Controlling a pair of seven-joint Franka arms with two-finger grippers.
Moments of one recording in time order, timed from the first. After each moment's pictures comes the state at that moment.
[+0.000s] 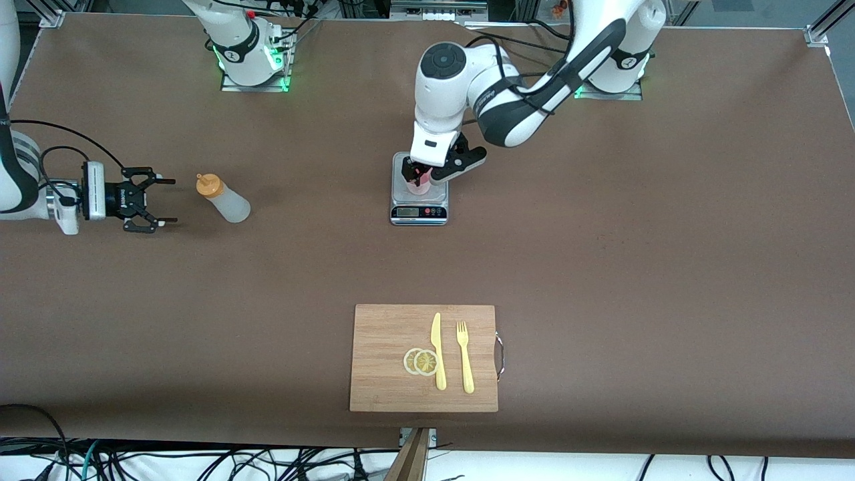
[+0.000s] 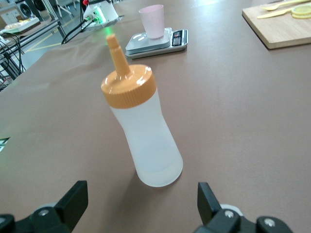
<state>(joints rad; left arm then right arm) -0.20 0.51 -0.76 -1.81 0.45 2.23 -1.70 -0.43 0.57 -0.07 -1.88 0.68 1.60 -2.42</state>
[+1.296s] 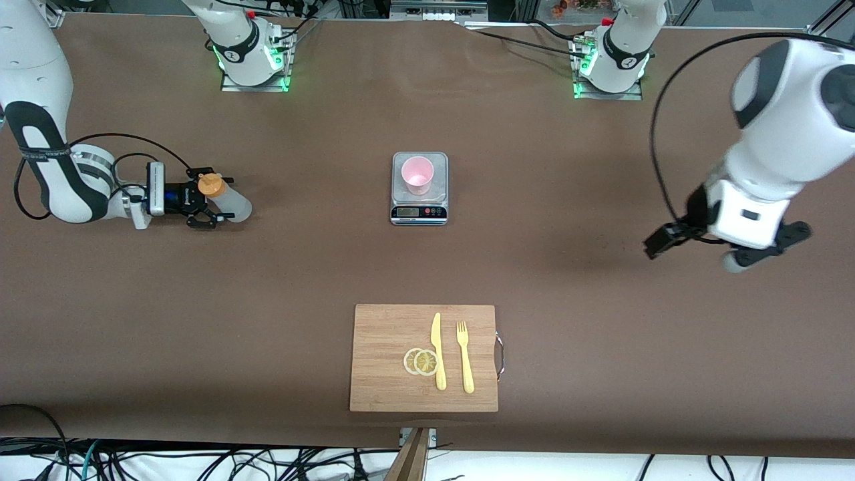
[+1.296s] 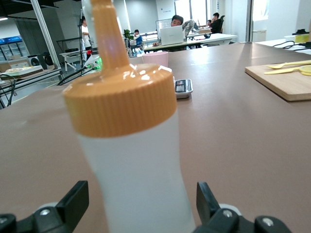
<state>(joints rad) 0.57 0.25 -0.76 -1.65 0.18 1.93 -0.66 -0.35 0.66 -0.05 -2.04 0.95 1.60 -2.65</state>
